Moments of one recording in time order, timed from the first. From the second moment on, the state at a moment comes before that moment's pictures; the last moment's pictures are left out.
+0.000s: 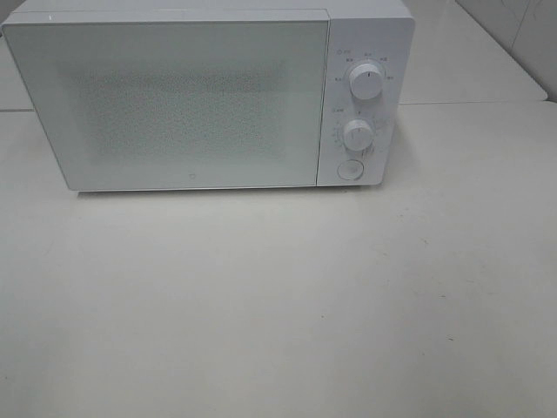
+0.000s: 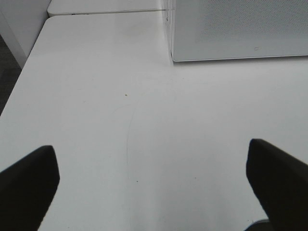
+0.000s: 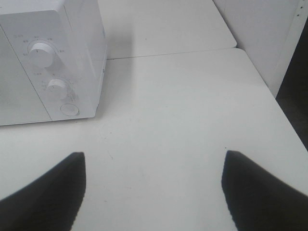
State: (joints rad) left arm 0.00 0.00 -0.50 -0.02 1.05 0.05; right arm 0.02 0.28 -0.54 -0.06 0.69 0.13
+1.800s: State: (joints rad) left arm 0.00 0.00 -0.50 -0.02 1.05 0.05; right arm 0.25 1.22 -0.36 0.31 -0.65 -0.20
